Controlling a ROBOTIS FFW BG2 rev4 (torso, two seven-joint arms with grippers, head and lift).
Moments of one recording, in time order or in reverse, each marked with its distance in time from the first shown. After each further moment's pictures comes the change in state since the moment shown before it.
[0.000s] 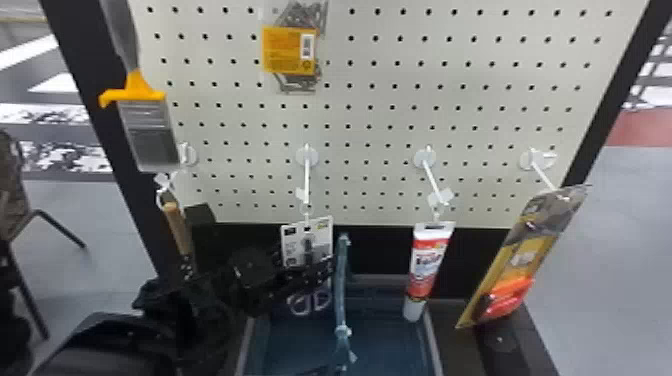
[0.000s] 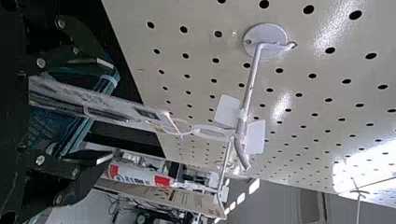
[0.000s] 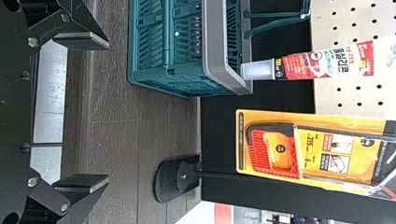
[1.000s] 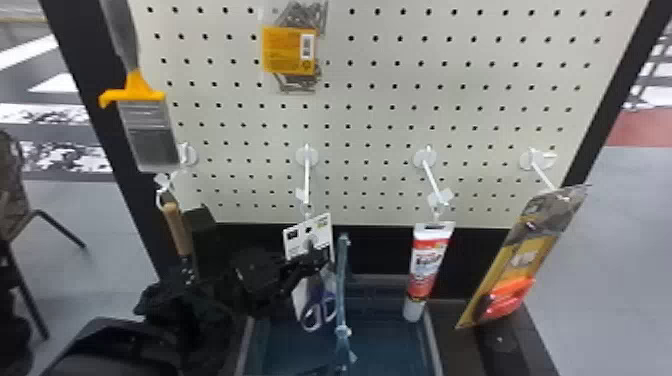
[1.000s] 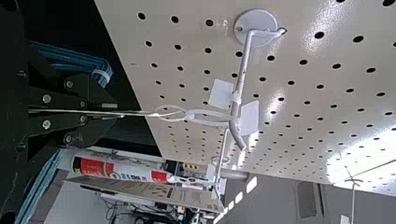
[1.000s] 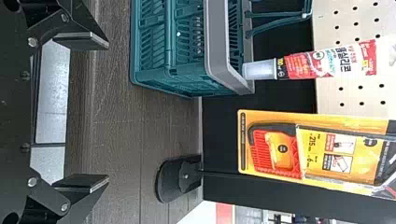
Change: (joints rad) left arm 0.014 0.002 -0.015 -0.001 0.000 -0.063 0.017; right arm 0.002 0.004 0.000 0.003 0.000 0.000 0.000
